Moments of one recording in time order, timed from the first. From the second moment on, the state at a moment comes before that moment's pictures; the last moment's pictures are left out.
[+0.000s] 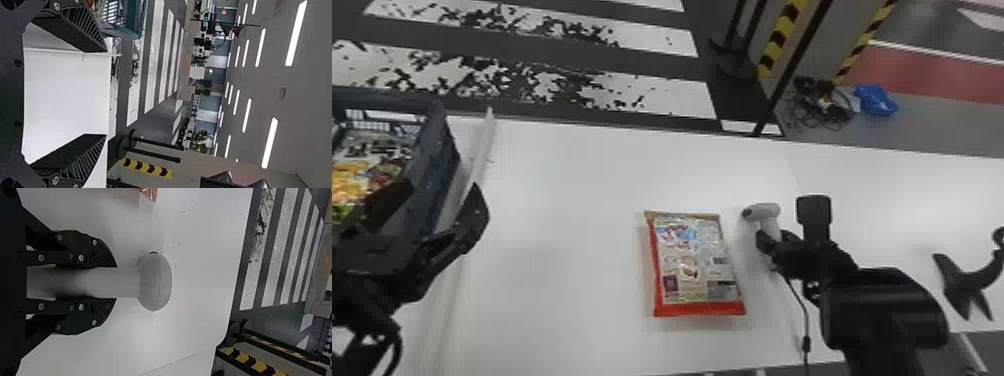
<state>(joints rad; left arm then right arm) 0.52 0.05 0.03 -2.13 0.16 0.18 -0.17 0.12 -0.21 -0.18 -1.64 0.09 0.68 0.24</state>
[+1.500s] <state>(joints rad) 0.52 0.04 0.03 -2.11 0.16 0.20 -0.17 0.50 -0.15 -0.14 -2.35 0.14 1.12 0.37</state>
